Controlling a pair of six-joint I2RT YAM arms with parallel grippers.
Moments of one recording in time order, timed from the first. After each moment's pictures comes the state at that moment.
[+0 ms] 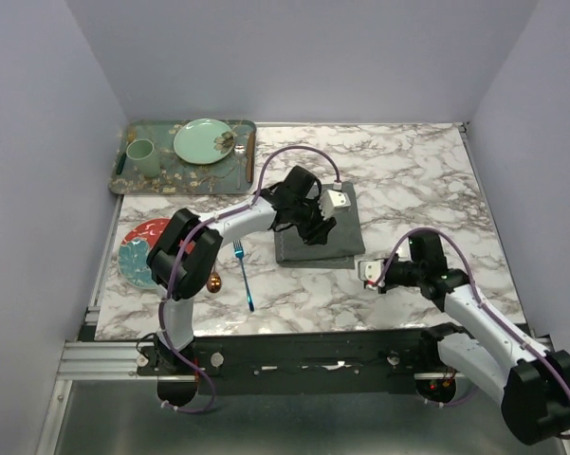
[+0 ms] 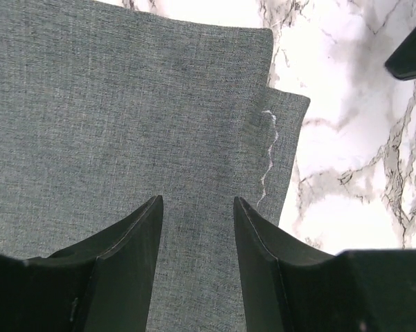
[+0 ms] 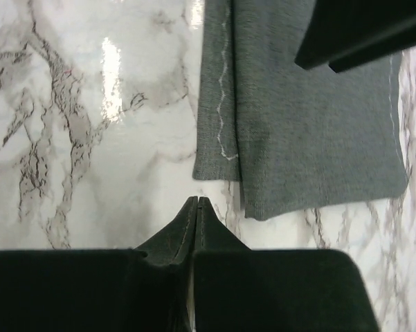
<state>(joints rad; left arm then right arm) -0.71 1.92 1.35 -0.30 0.54 0.41 0.27 0.87 0.38 -0.31 -0.70 -1.26</state>
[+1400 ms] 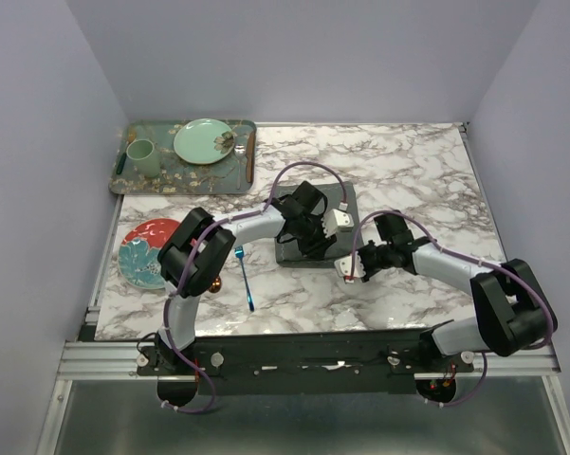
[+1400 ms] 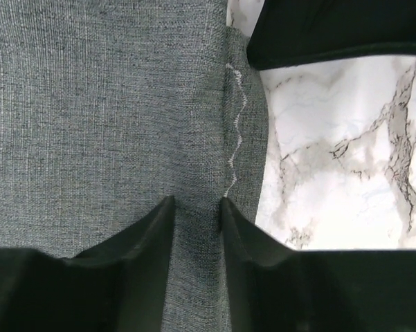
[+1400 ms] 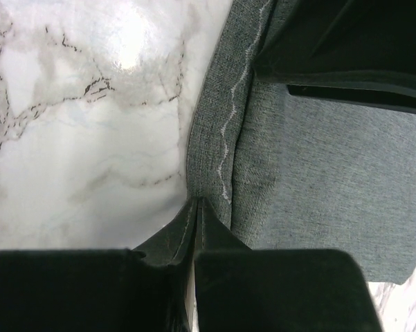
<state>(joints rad) -0.75 1.98 1.33 -0.35 0.53 0.47 0.40 1.40 0.59 -0.24 -0.58 -1.56</state>
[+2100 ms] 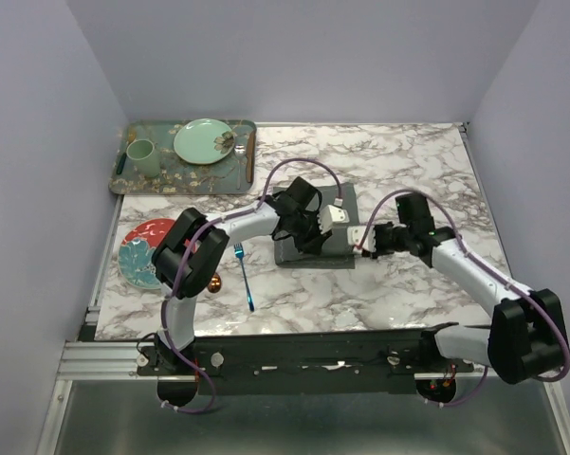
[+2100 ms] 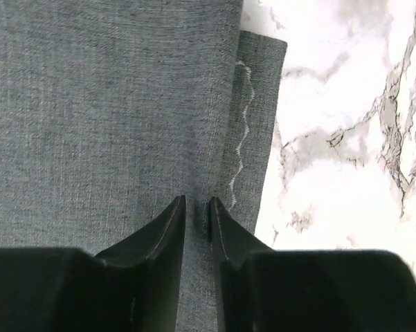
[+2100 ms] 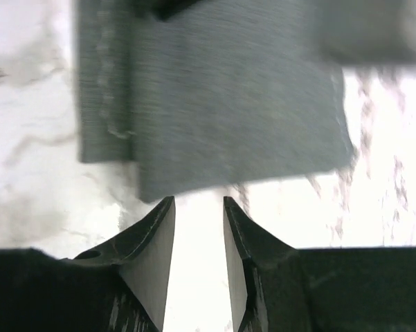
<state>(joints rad) -0.72 1.95 1.31 -0.36 0.56 0.50 0.31 1.25 0.69 -0.36 -0.56 -1.36</state>
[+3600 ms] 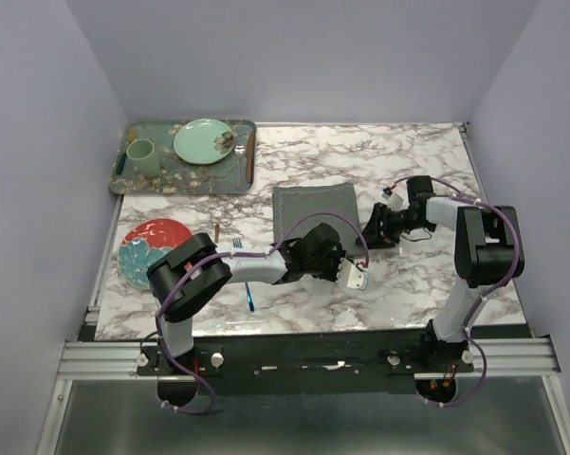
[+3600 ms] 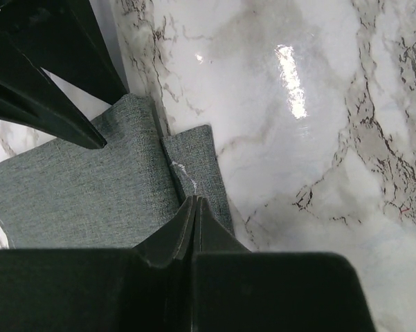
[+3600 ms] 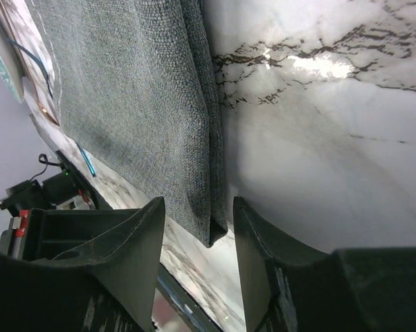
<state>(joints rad) -1.02 1.82 0.99 0.13 0.24 0.89 0.02 1.84 1.00 -0.45 -0.80 0.20</state>
